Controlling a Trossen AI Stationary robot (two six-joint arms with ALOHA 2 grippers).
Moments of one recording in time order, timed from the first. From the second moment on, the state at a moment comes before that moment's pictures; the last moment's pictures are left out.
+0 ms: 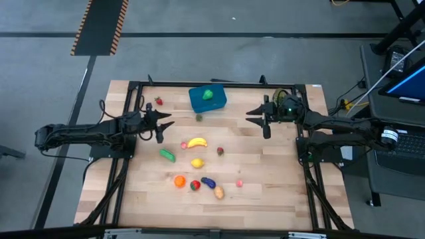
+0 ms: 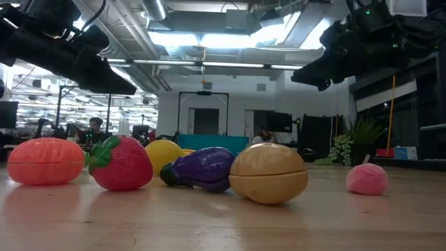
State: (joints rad) left arm 0.23 0.46 0.15 0.03 -0.24 -0.01; right arm -0.47 0.98 0.37 0.38 -0.39 -0.08
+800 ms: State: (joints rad) left arm 0.09 0.82 0.47 -0.26 -0.25 -0.06; right arm -0.47 0.98 0.37 0.37 -0.39 -0.08
